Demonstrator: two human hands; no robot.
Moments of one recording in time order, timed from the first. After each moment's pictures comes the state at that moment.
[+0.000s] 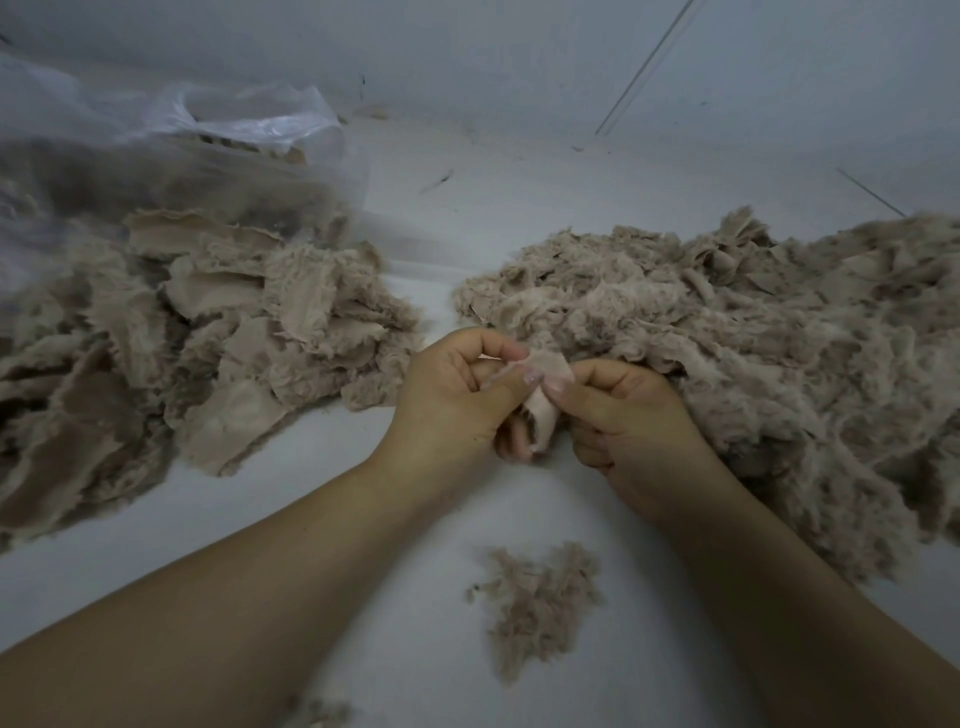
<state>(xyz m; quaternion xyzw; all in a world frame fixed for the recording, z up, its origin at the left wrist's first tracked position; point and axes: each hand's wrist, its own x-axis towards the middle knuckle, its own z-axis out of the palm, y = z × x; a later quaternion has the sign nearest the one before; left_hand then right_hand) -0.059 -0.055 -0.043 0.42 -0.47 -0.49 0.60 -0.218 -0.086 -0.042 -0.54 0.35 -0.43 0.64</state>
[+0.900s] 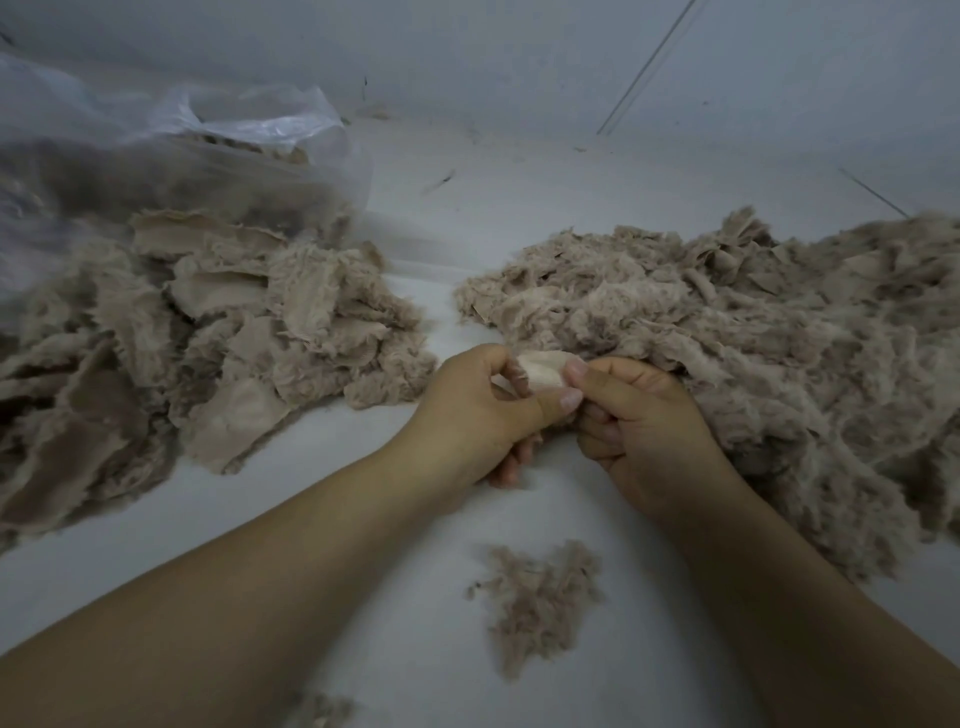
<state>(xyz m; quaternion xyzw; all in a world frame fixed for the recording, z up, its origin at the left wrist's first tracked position) -0.061 -0.058 -0.039 0.51 -0.51 -0.50 0.48 -0.215 -0.081 -0.032 -0.46 0.36 -0.46 0.67</state>
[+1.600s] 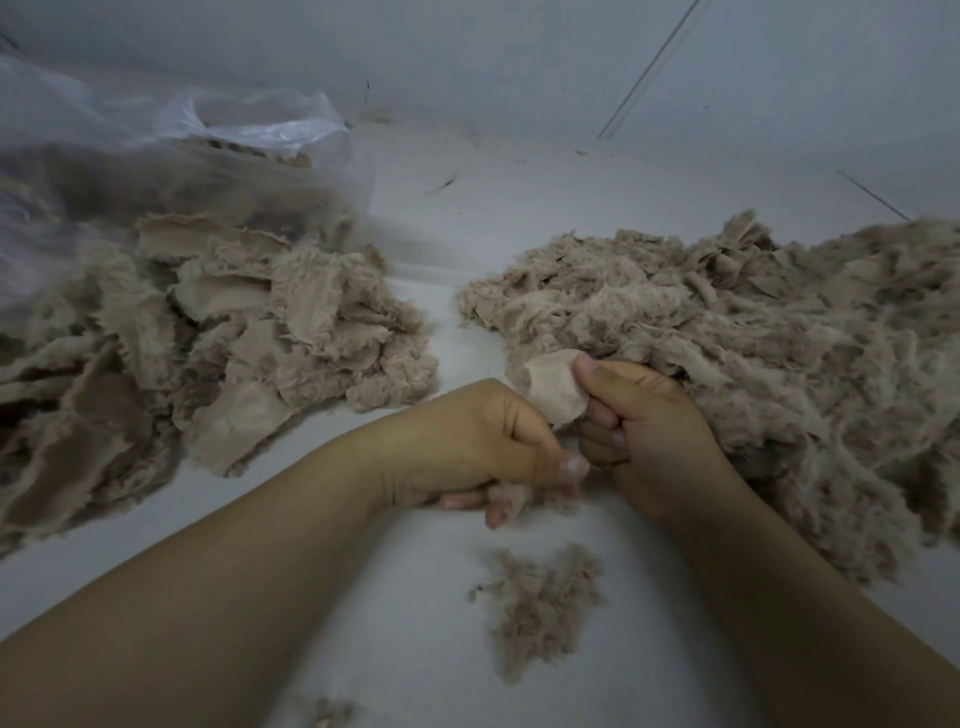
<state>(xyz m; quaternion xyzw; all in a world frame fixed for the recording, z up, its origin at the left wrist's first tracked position) -0.038 -0.053 -0.024 0.38 -0.65 -0.62 0.24 -0.218 -0.082 -0.034 -0.47 0.34 -0.45 0.68</state>
